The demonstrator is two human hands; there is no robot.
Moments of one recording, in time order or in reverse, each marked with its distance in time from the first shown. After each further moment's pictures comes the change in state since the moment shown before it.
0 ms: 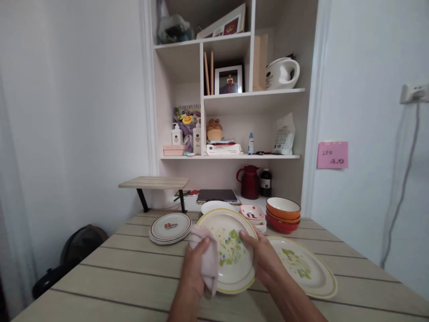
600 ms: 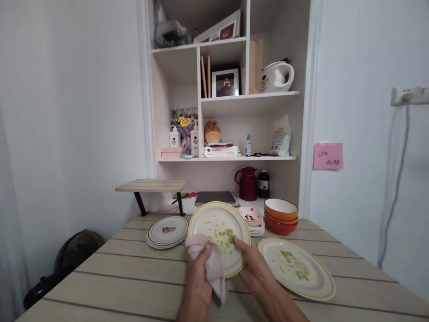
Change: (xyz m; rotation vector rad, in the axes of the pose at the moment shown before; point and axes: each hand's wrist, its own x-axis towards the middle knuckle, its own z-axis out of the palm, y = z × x) left_hand 0.002 -0.019 0.006 -0.157 0.078 -0.003; right_hand 0.001 0.023 0.013 0.147 0.044 0.054
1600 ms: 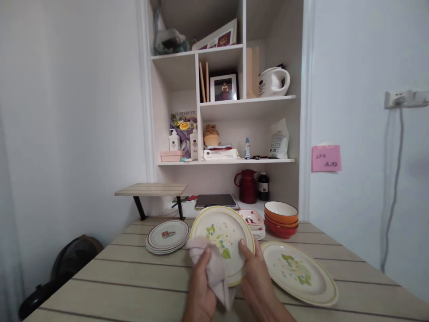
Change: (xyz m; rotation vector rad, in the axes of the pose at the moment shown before) left_hand -0.006 -0.003 0.006 -0.046 -0.066 -0.146; right_hand -0.009 0.010 0.003 0.002 0.060 -0.270
